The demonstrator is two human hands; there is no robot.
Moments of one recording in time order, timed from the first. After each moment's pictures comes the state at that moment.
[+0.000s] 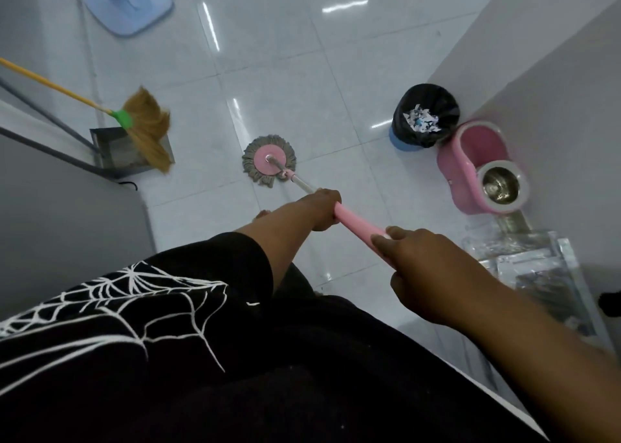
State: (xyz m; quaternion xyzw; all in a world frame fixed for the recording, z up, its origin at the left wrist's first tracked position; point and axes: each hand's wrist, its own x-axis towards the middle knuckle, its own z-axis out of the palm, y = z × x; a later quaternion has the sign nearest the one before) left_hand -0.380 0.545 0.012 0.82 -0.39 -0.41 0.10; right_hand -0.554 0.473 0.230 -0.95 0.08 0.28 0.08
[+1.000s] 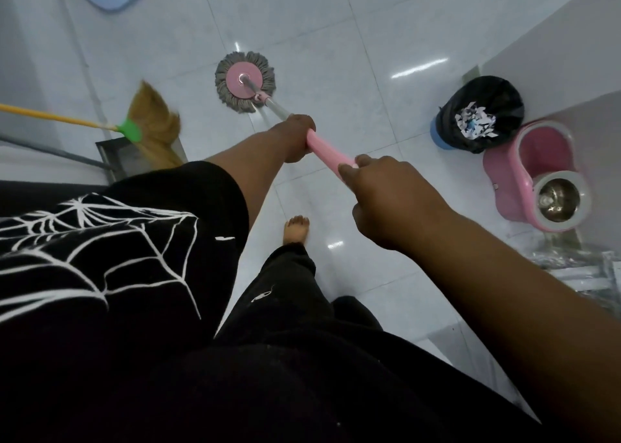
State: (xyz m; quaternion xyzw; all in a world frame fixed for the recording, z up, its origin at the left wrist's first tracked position) left_hand -0.012 0.517 -0.027 0.85 -0.35 -0.37 0.10; right_hand -0.196 0.437 0.160 -0.97 0.07 0.23 0.10
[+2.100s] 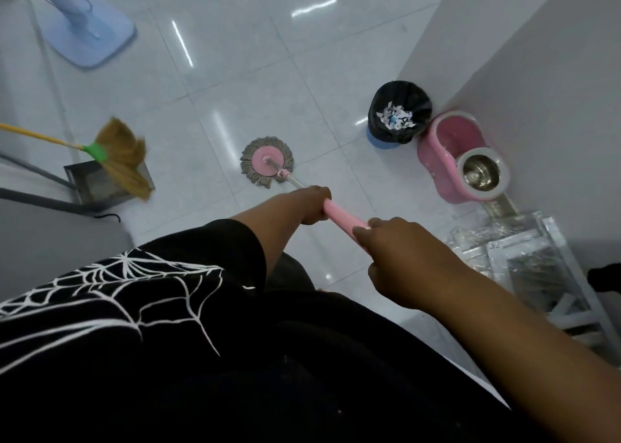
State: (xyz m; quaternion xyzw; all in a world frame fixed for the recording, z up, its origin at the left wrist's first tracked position) left_hand -0.351 0.483 0.005 0.79 -0.46 -0.40 0.04; right_hand -0.534 0.438 0.236 -0.94 0.13 0.29 0.10
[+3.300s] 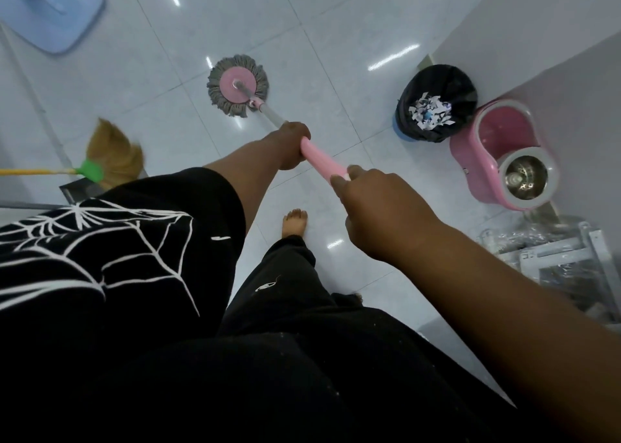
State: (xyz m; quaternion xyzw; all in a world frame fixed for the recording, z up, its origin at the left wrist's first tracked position) left_hand -0.053 0.383 -0.021 0.83 -0.39 -0.40 0.06; right_hand -0.248 0.329 0.157 -0.96 0.13 0.22 0.12
